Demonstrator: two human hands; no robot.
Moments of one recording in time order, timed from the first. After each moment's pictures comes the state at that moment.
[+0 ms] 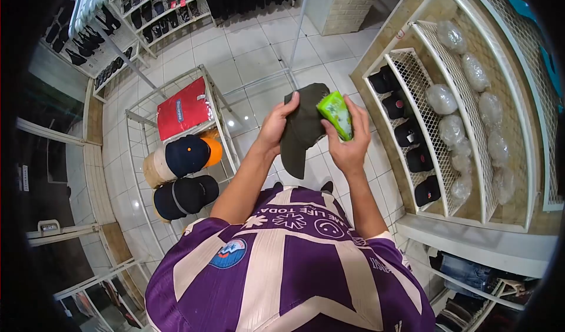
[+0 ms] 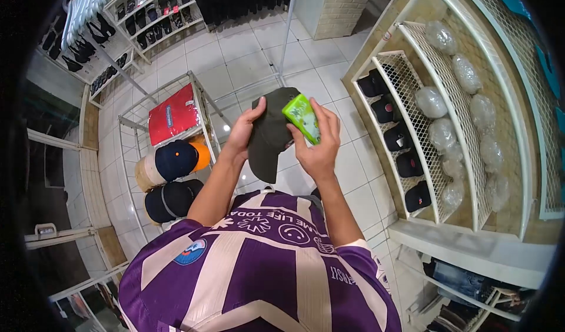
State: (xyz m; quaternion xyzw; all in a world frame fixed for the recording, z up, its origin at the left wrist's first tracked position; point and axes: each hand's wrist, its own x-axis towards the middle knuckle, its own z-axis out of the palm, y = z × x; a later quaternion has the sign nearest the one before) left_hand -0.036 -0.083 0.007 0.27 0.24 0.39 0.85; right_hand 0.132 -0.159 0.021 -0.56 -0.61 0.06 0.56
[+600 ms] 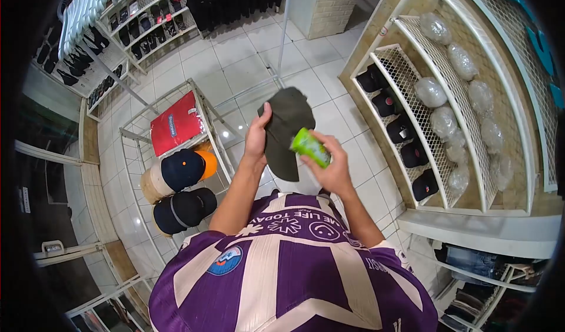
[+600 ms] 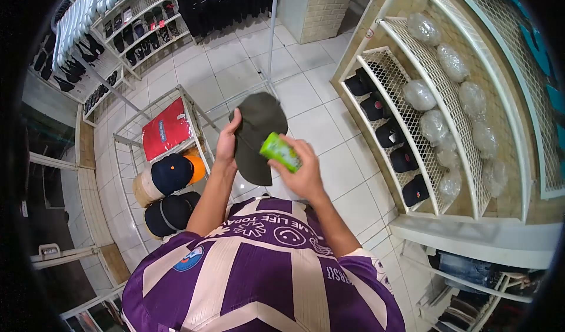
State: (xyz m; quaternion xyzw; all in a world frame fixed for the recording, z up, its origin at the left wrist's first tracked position) left_hand -0.038 -0.078 -0.019 0.21 0.18 0.46 0.84; right_hand 0.137 -0.196 -0.011 -0.55 -0.59 0.32 0.49
